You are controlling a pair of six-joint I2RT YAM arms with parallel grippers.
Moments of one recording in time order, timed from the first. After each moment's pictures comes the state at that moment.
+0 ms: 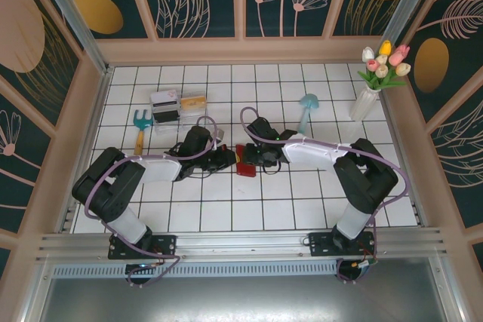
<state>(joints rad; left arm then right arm) -0.60 1.64 0.63 0.32 0.53 -0.95 0.79 1.70 1.01 -0.42 -0.06 0.76</state>
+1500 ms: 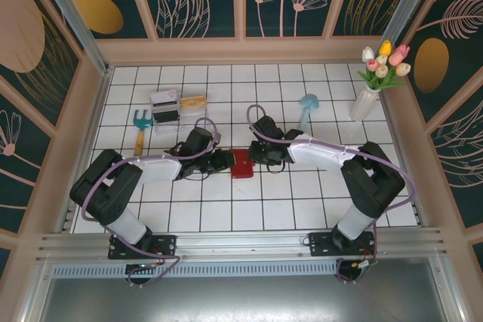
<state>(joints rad) -0.61 1.61 0.66 0.12 0.39 -0.88 0.76 1.66 1.00 -0.43 -0.03 0.78</state>
